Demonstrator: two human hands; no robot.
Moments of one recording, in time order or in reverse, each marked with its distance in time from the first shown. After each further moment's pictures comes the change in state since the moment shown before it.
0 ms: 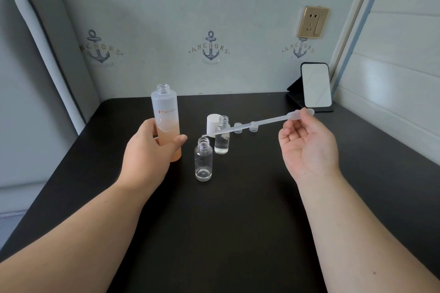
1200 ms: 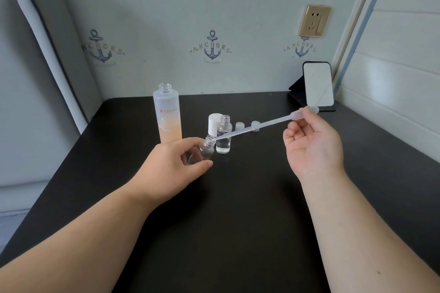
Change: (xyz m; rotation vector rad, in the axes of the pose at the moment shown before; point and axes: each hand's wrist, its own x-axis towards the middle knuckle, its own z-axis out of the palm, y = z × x) left_hand -0.023 0.014 0.000 0.115 -0.369 0.376; right_hand 0.000 -0.003 0.000 -0.071 -0.034 -0.036
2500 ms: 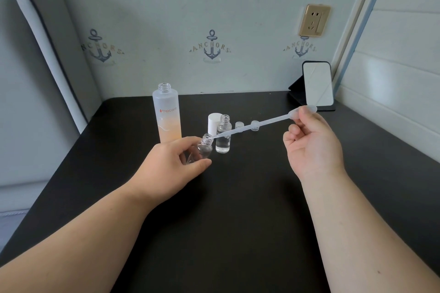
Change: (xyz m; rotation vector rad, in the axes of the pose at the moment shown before) left_hand 0.000 -0.004 0.003 -0.018 0.038 -0.003; right_hand 0.002 0.001 -0.003 -0.062 0.015 -0.012
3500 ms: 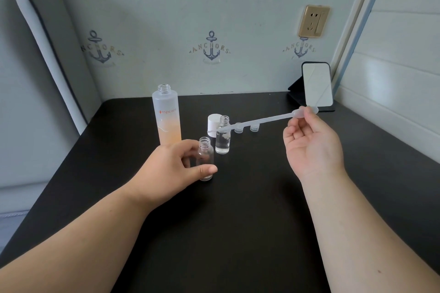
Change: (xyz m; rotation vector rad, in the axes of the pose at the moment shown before) left_hand -0.003 0.007 -0.004 -0.083 -0.091 -0.055; right_hand -0.002 -0.002 0.003 0.123 0.014 0.048
